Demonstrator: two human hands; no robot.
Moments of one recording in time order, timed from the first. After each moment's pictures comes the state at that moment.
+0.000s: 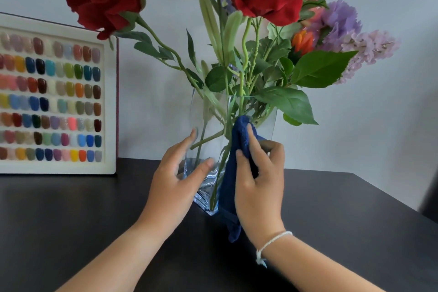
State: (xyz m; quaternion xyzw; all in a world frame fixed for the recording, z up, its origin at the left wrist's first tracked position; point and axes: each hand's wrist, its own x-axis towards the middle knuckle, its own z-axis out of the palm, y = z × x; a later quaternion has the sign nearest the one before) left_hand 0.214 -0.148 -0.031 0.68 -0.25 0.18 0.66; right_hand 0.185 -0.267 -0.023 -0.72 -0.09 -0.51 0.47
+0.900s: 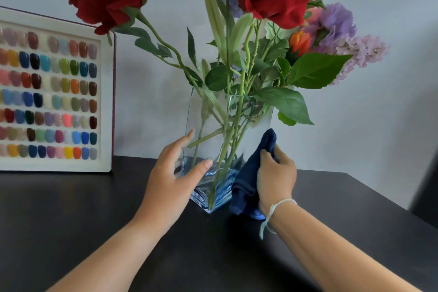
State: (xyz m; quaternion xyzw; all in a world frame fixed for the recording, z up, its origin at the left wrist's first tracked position) left_hand 0.216 -0.145 -0.032 0.69 -0.25 0.17 0.66; right_hand 0.211 -0.308 -0.012 -0.64 0.16 -0.40 0.64
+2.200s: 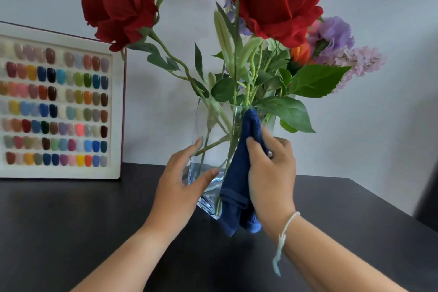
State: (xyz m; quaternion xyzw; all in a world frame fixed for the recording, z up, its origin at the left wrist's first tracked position) left_hand 0.218 -0.145 -0.033 0.69 -0.26 0.19 0.65; right_hand 0.173 -0.261 0.023 -0.65 0.04 -0.41 0.63
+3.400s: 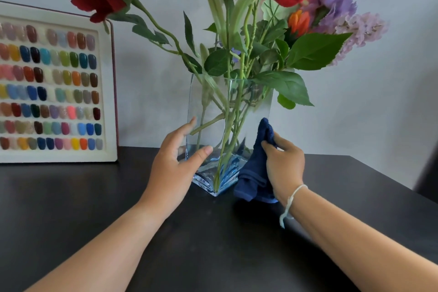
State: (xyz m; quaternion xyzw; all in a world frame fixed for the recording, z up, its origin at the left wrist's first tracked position) left_hand 0.221 -0.144 -0.037 0.71 -0.25 0.17 0.64; right_hand 0.203 -0.323 -0.019 -0.68 0.14 -0.38 0.61
